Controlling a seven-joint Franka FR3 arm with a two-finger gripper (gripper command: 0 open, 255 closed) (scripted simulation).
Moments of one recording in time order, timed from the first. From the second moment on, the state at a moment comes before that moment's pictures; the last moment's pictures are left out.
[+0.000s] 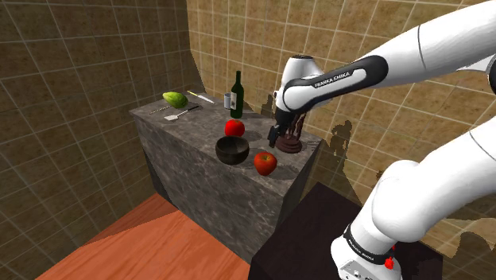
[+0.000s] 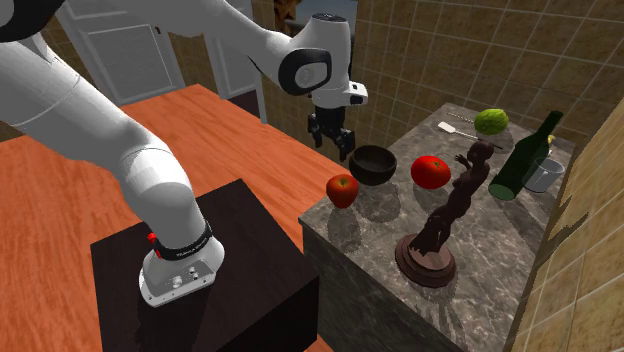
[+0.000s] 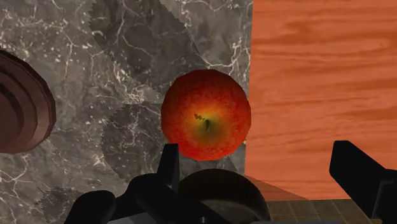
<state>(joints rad) 0.03 -0.36 -0.21 -2.57 -0.07 2.29 -0.25</state>
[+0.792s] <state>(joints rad) 0.06 -0.04 -0.26 -2.52 0.04 2.56 -0.39</state>
